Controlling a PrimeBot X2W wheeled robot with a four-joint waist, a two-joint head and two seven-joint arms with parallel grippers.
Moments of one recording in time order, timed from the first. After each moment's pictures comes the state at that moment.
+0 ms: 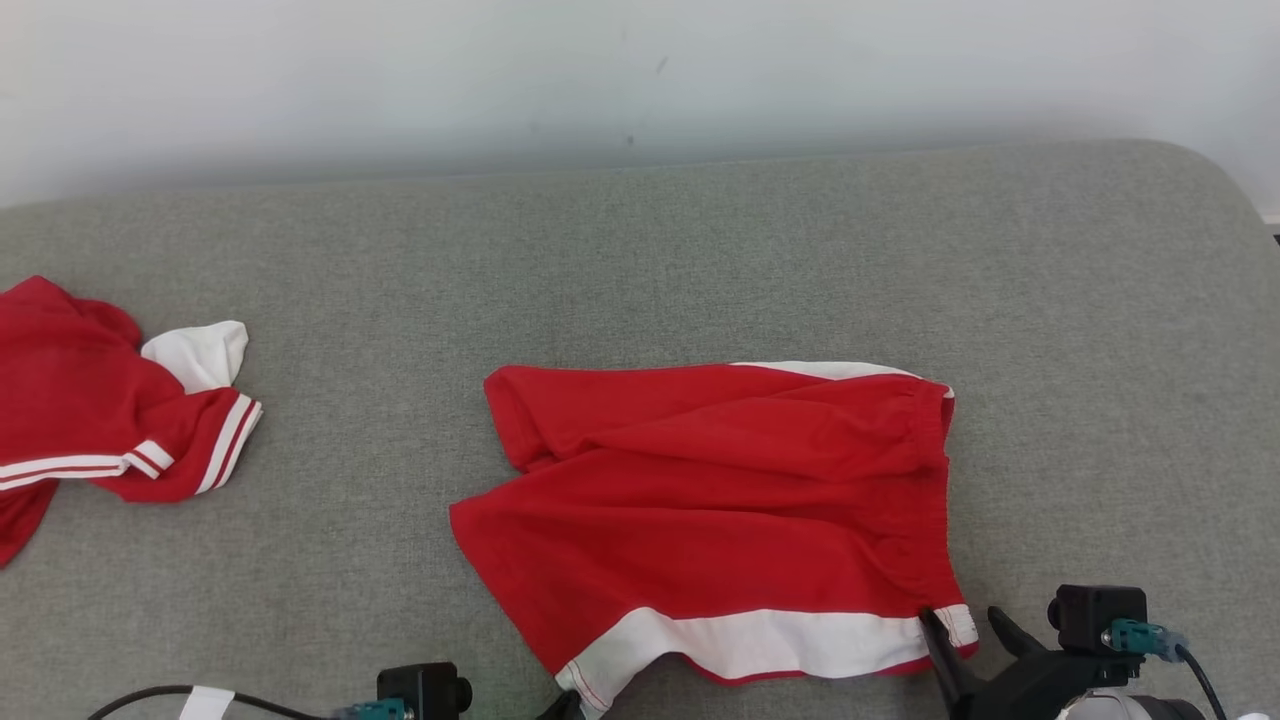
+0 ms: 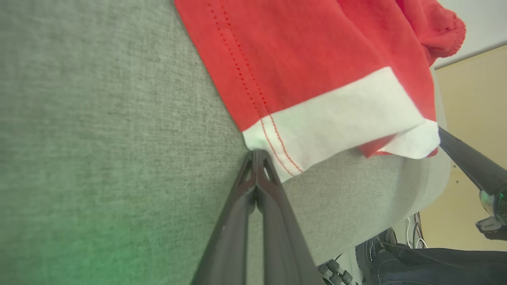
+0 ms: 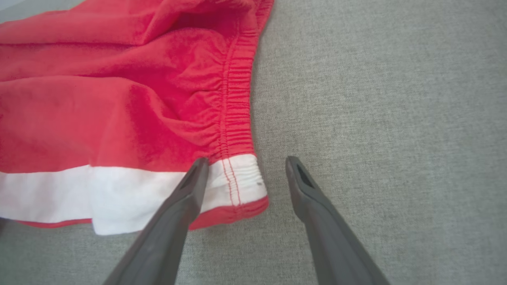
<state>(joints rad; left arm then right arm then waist) -0.11 0.24 -0.61 0.24 -0.96 0.10 0.15 0.04 -0.05 -0.03 0.09 0.23 0.13 0.37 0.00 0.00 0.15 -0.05</state>
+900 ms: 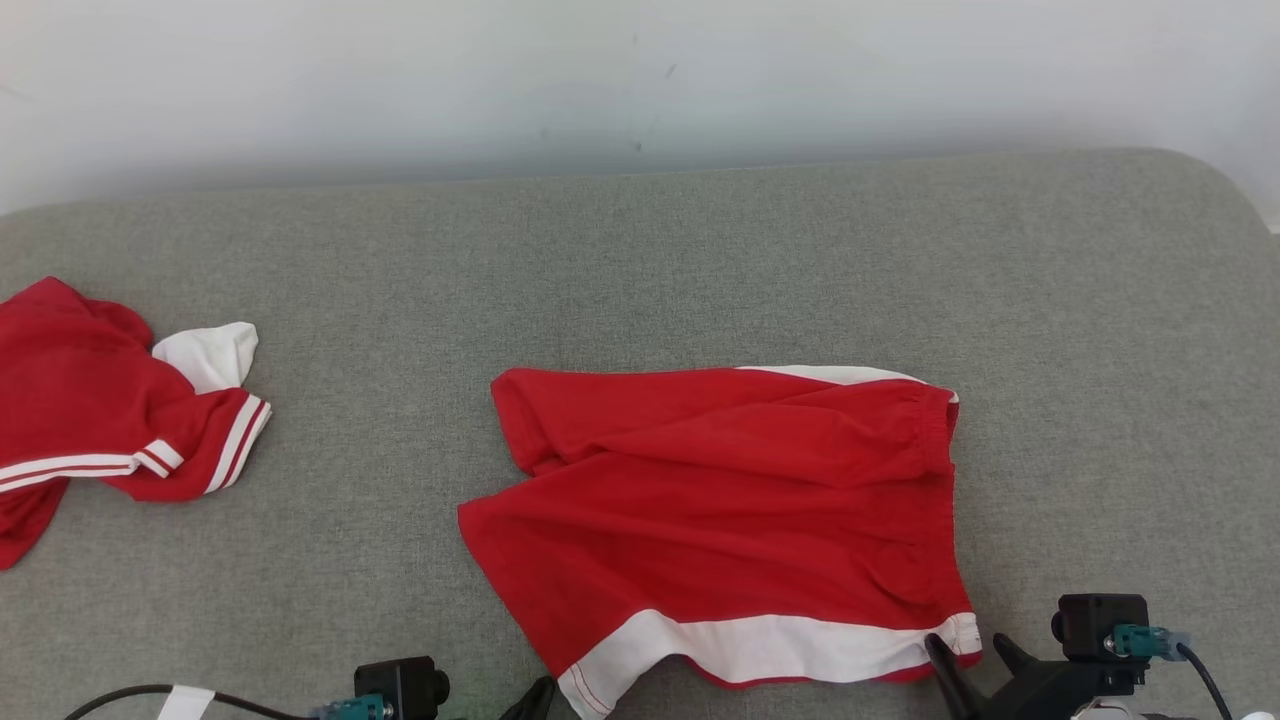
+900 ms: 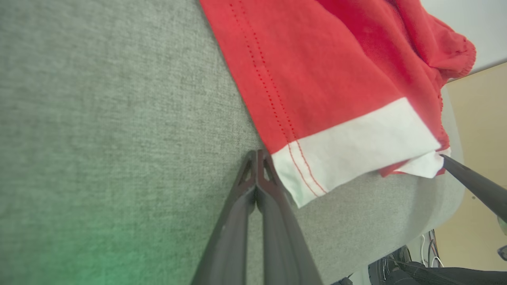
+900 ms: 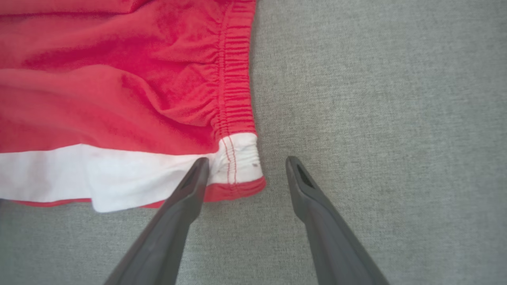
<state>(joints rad) -0.13 0.25 -0.59 0.28 -0.95 0.10 0.10 0.06 -0.05 -0.05 0.07 0.23 0.13 0.49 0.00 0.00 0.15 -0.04</state>
